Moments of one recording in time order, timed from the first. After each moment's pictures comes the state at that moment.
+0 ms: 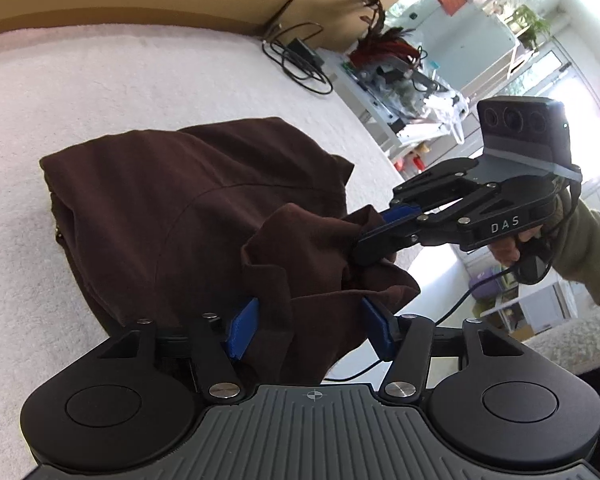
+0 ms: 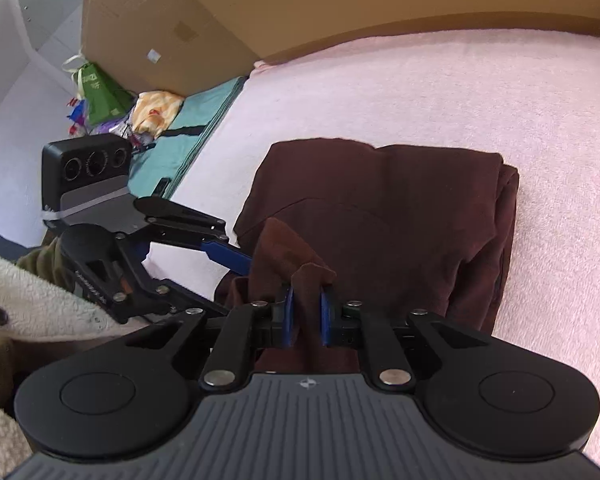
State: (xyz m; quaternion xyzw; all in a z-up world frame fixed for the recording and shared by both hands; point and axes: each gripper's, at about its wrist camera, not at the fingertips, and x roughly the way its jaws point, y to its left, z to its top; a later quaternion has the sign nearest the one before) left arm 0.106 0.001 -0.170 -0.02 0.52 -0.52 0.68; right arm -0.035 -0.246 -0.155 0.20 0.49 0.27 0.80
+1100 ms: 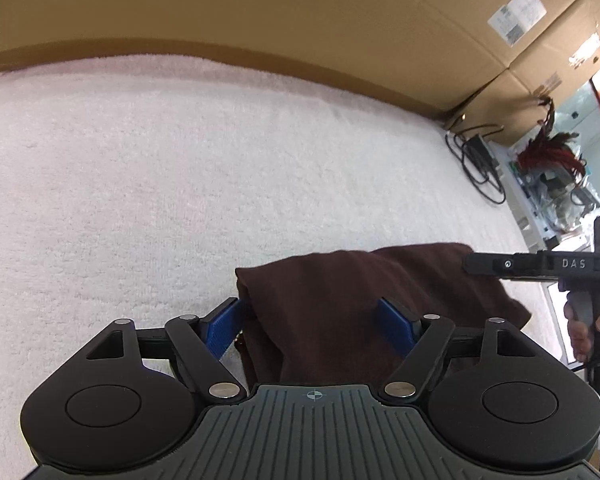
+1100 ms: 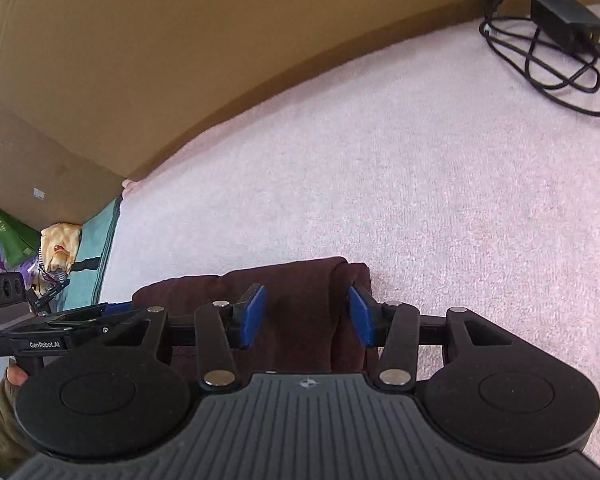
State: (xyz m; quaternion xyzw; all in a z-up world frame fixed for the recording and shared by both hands) left arm 0.200 0.002 -0.185 -0.04 0.53 -0.30 0.79; right arm 0.037 -0.315 -0.194 0.32 0.46 0.07 0.82
